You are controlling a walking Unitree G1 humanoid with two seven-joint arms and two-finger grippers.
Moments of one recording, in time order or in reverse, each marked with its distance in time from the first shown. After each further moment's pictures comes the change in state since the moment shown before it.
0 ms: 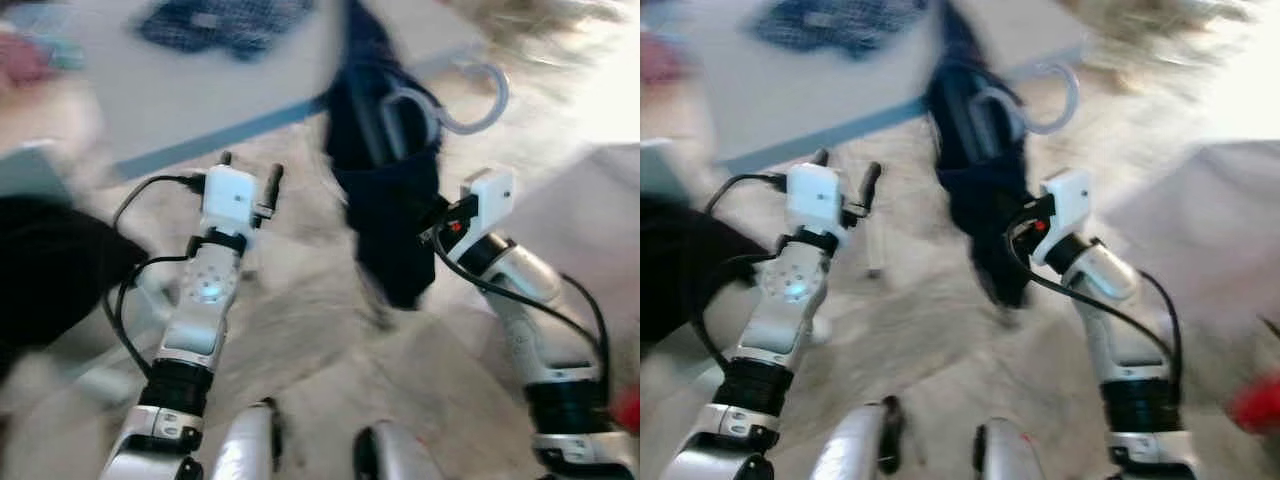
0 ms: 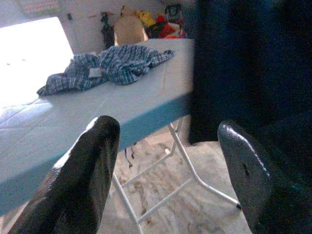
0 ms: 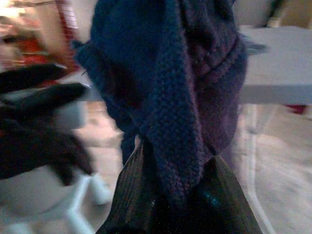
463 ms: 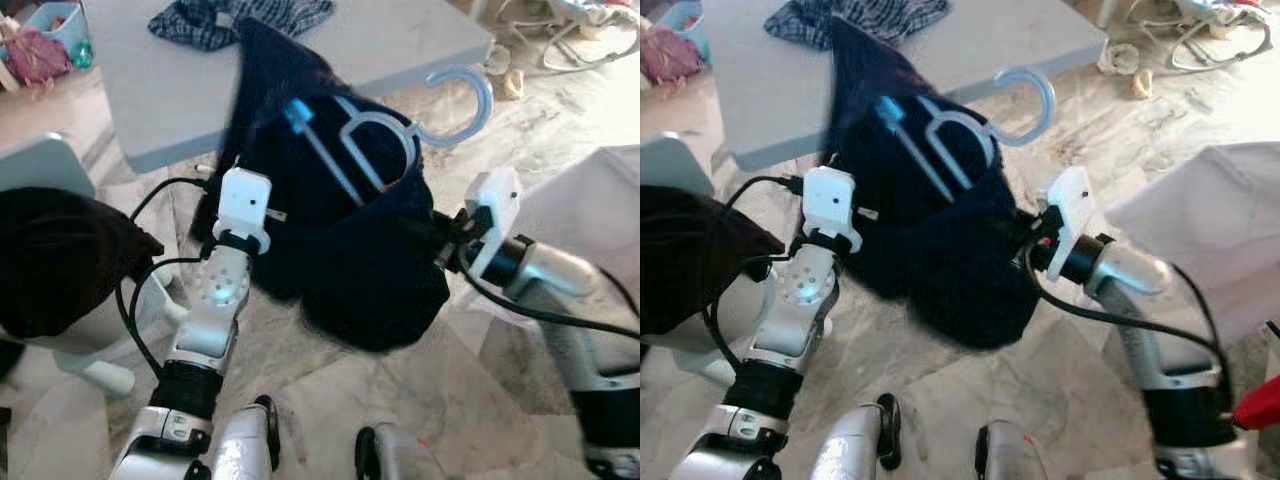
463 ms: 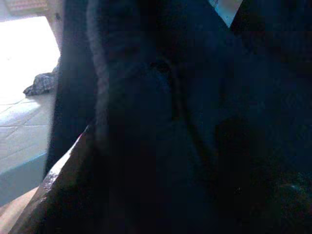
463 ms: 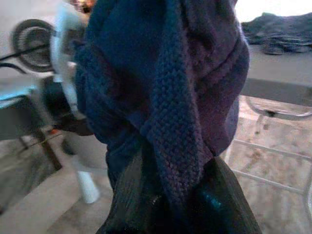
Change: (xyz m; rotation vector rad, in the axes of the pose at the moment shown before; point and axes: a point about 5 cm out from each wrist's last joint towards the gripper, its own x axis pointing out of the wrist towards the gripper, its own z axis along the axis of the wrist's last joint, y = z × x) left arm 0.001 -0.008 0.001 -0.003 -0.005 -0.025; right arm -0.018 0.012 0.021 -0.002 0.099 0.287
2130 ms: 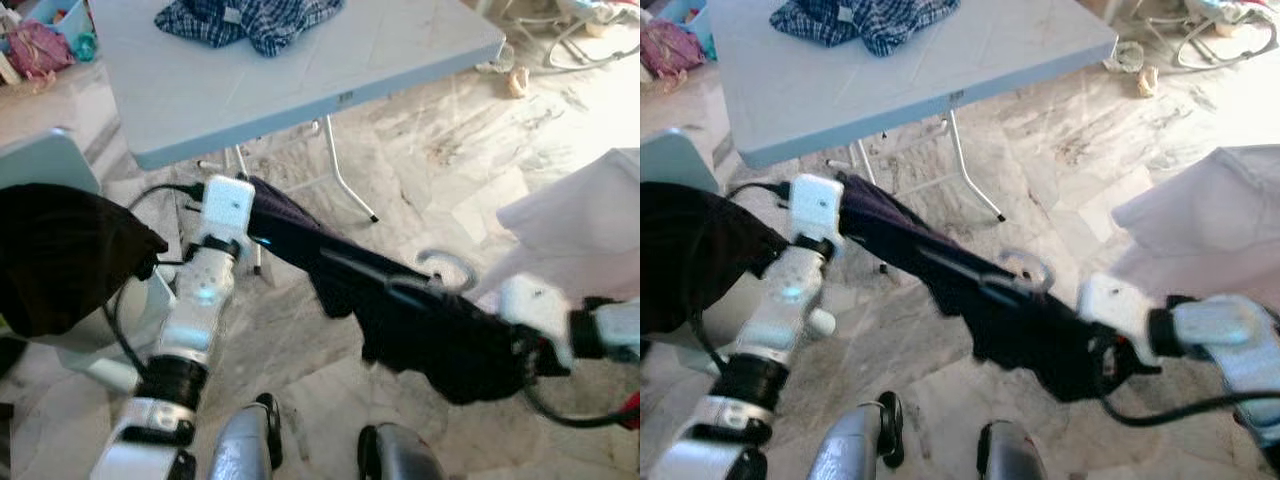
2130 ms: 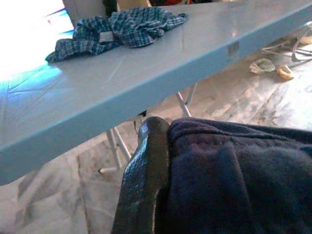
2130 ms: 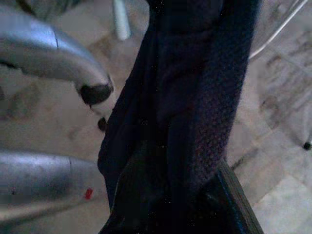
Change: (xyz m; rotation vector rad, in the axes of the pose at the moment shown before) left arm 0.001 0.026 -0.022 0.039 0.119 0.059; right arm -0.101 -0.006 -0.040 -0.197 0.617 0.229
